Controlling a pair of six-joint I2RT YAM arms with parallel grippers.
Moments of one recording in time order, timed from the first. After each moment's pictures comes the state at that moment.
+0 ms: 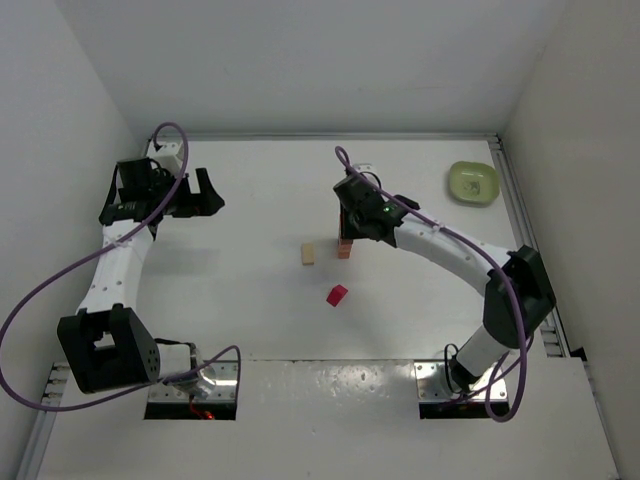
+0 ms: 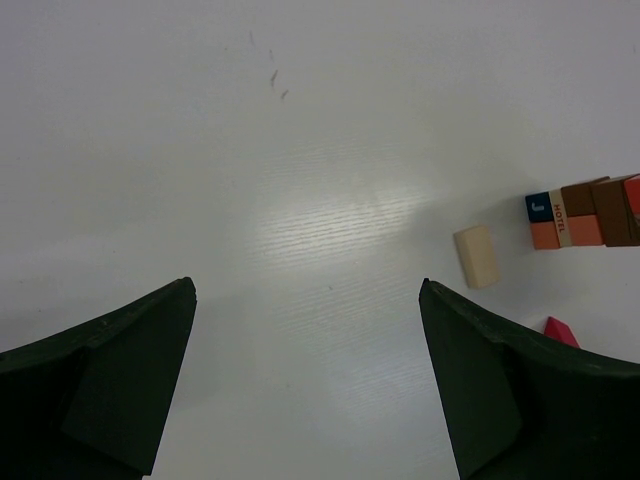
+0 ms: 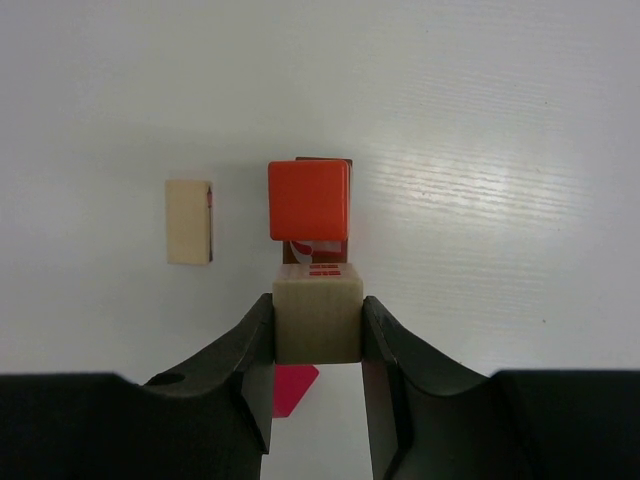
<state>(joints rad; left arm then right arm) 0.19 1.28 1.09 -0.44 0.48 -0.01 0.71 1.62 1.25 -0.54 0.35 0.52</state>
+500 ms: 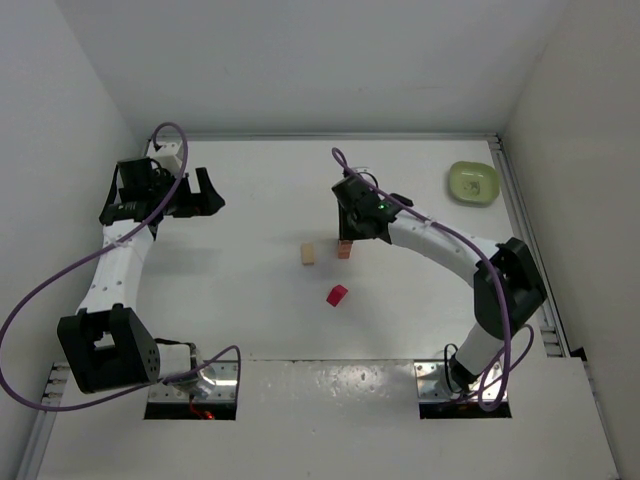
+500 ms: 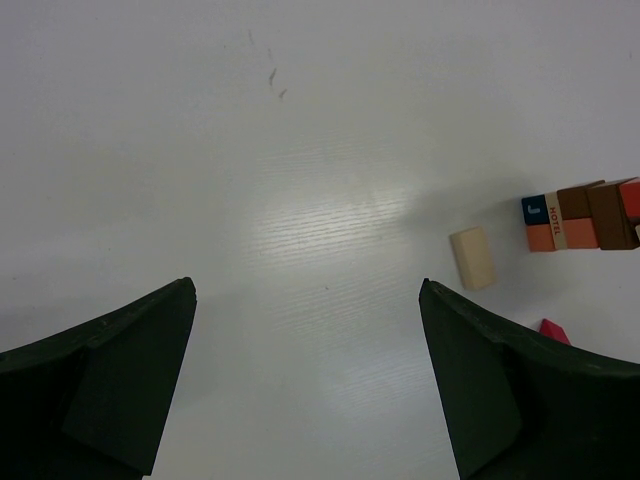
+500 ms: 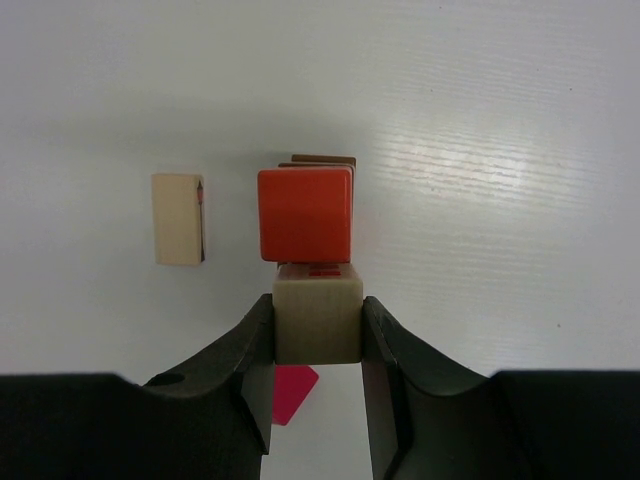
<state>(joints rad) 0.18 1.28 1.09 -0.44 0.47 -0.03 0.69 1.69 1.26 -0.54 0.30 0.52</state>
